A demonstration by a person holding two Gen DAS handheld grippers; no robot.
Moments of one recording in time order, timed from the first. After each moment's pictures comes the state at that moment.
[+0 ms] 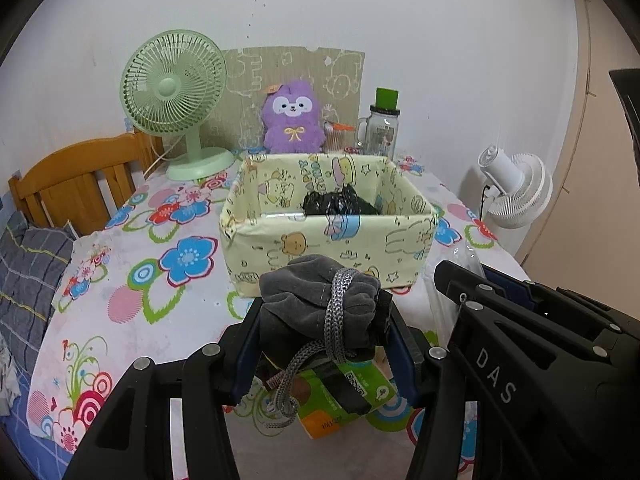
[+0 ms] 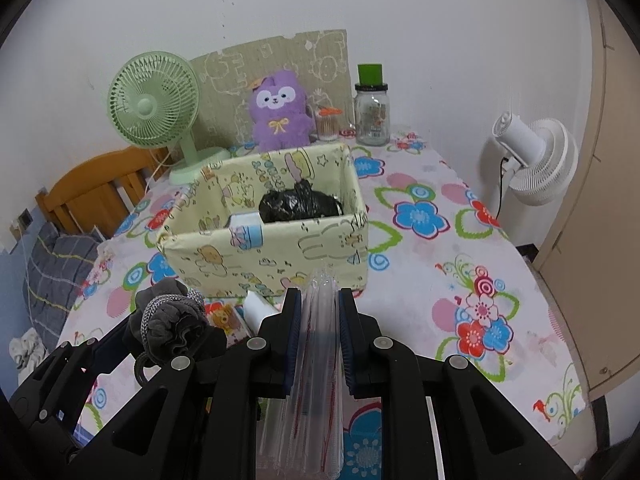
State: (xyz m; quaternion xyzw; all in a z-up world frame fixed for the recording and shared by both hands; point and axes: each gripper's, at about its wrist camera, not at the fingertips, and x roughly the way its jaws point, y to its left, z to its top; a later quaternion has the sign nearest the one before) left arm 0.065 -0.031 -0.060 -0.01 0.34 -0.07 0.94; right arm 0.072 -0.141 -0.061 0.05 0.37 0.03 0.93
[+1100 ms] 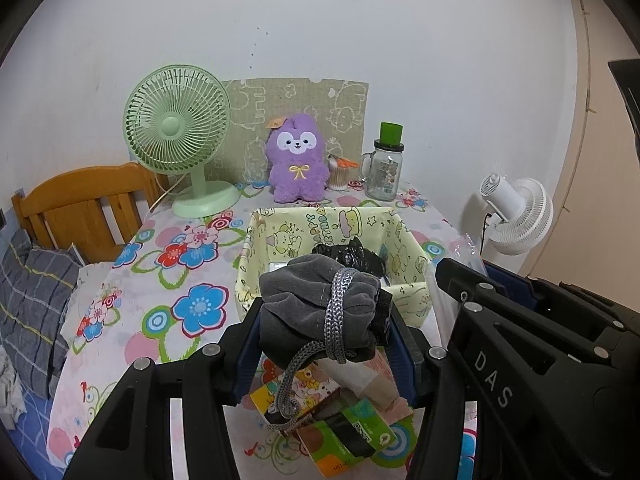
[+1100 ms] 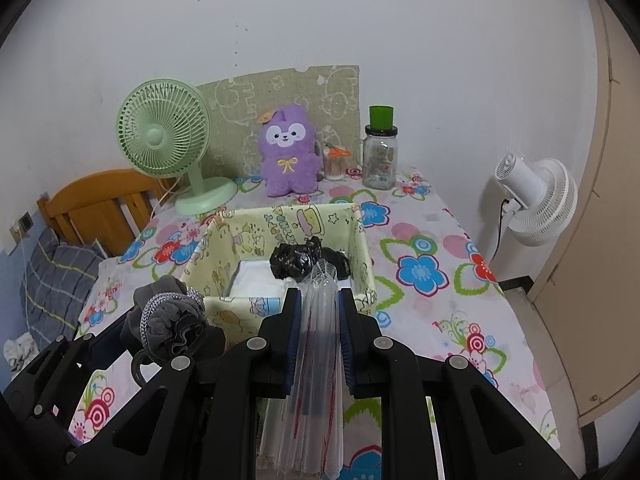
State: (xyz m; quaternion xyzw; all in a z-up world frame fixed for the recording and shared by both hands) left arm 0.087 -0.023 -0.021 -0.01 0.31 -0.07 0.95; right arm 0.093 -0.130 -0.017 0.03 0.34 0.03 0.94
